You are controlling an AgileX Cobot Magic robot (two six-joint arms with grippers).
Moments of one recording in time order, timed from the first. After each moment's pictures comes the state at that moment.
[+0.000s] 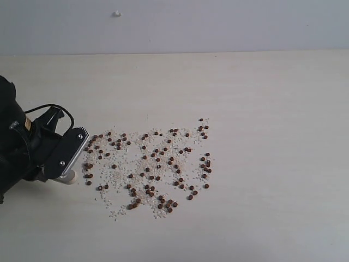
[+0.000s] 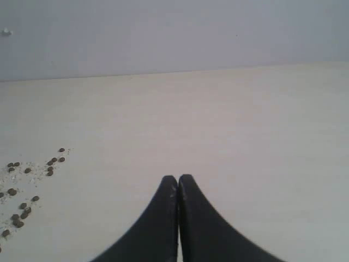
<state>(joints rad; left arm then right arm) -0.56 1.69 -0.80 0.18 0.60 1.39 0.07 0.01 -0.01 0.00 0.35 0.06</state>
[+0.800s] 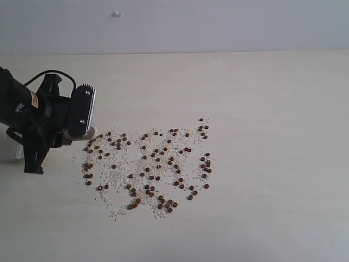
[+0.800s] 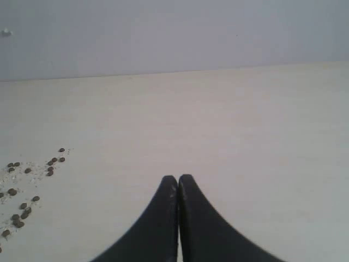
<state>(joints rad) -0.56 1.68 -0.84 0.20 0.37 1.09 0.07 0.01 -0.01 0.00 0.35 0.06</state>
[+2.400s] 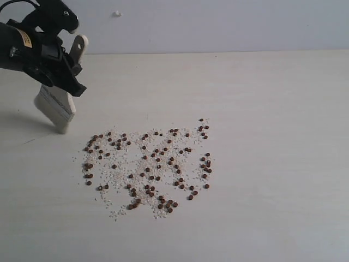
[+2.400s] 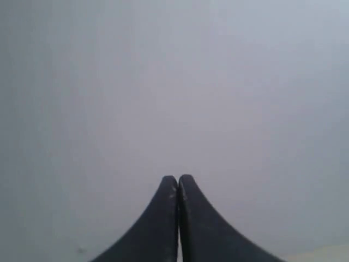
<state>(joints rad) -0.48 1.68 -1.02 0.20 0.17 0.34 0.07 0.01 -0.01 -0.03 -0.27 0.28</state>
